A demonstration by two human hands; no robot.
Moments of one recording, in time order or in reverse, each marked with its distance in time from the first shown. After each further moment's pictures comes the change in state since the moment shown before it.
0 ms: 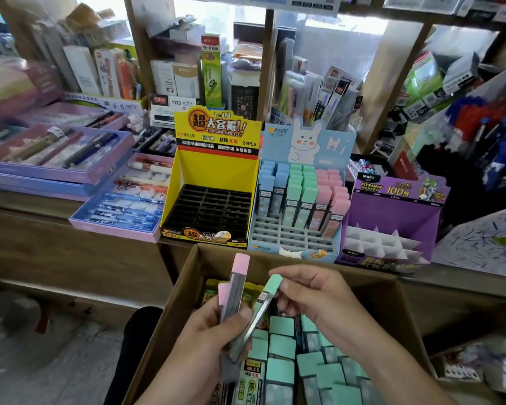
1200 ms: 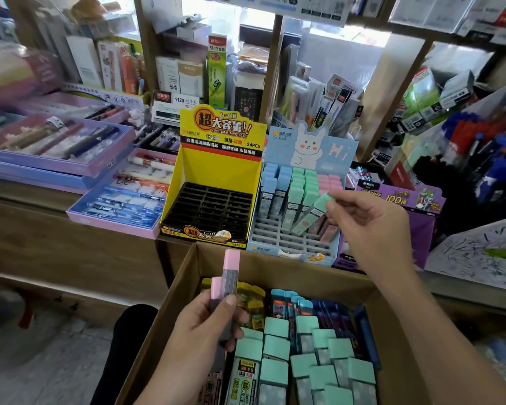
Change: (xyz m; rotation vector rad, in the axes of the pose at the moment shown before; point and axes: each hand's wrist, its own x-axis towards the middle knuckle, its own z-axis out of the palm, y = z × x) left_hand 0.006 -0.006 -0.010 0.125 0.049 0.184; right_hand 0.027 -0.084 -0.038 -0.679 0.535 -0.680
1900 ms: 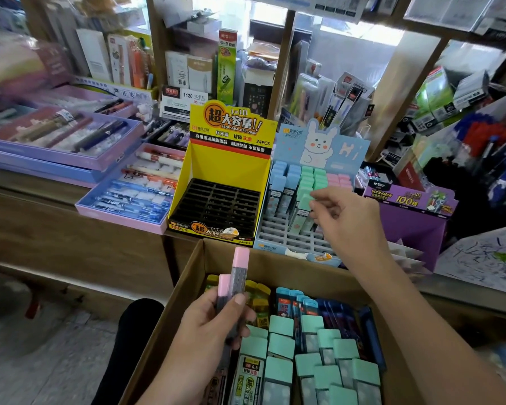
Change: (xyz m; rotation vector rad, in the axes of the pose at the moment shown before) left_hand -0.001 -0.002 -0.002 0.002 -0.030 0.001; right_hand 0.014 0.001 0.036 -0.258 -0.092 -0.075
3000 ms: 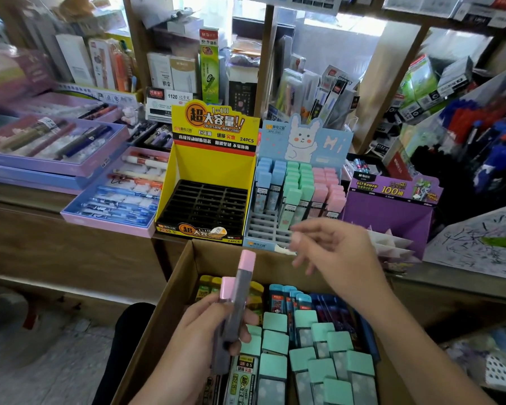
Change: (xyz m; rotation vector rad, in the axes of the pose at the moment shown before) left_hand 0.005 -0.001 0.003 -0.147 -0.108 -0.118; right_hand -0.054 -0.007 -0.014 0.369 -0.243 0.267
